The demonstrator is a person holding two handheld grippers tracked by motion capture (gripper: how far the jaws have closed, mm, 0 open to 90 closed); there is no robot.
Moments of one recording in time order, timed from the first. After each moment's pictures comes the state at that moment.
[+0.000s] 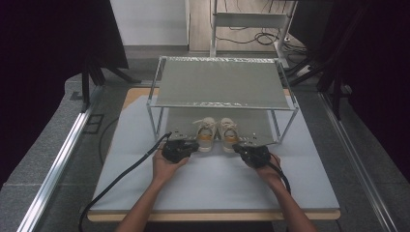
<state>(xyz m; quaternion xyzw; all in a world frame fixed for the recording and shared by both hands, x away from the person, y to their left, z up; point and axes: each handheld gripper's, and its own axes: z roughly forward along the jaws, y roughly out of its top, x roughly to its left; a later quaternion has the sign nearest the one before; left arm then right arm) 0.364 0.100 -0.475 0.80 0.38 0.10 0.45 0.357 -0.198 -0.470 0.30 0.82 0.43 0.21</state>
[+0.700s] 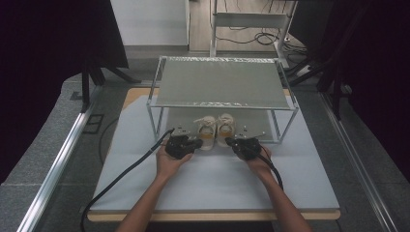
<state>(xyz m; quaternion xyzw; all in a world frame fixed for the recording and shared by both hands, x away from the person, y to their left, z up) 0.373 0.092 -0.470 0.80 0.38 0.09 0.46 0.381 -0.173 -0.470 0.30 0.82 0.43 0.21</state>
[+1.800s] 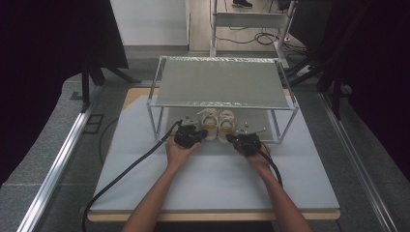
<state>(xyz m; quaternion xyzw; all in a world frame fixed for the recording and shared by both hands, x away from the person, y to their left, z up) 0.415 0.069 -0.477 0.78 0.40 0.11 0.46 0.400 -0.177 -0.473 0.32 0.81 0.44 0.21</state>
